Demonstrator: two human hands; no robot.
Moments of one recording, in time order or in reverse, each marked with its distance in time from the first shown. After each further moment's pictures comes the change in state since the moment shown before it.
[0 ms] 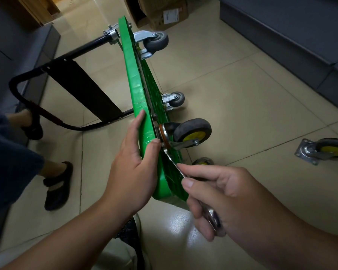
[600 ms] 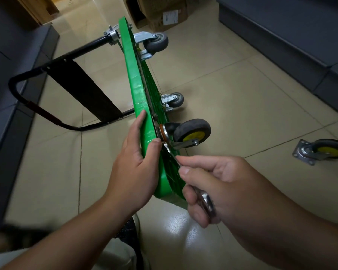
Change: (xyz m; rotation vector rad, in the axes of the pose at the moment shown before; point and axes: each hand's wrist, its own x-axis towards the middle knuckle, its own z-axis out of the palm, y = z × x) left_hand 0.000 0.004 0.000 -0.016 -0.005 -0.015; right_hand 0.002 -0.017 0.016 0.104 0.099 0.029
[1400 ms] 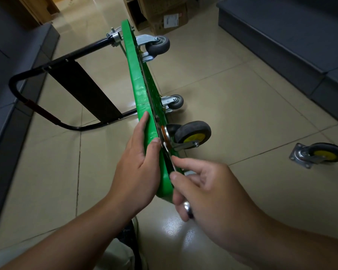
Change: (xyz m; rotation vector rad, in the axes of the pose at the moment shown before) left_hand 0.000 -0.005 0.000 -0.037 -0.017 0.008; right_hand 0.010 0.025 0.010 -0.211 0.003 -0.148
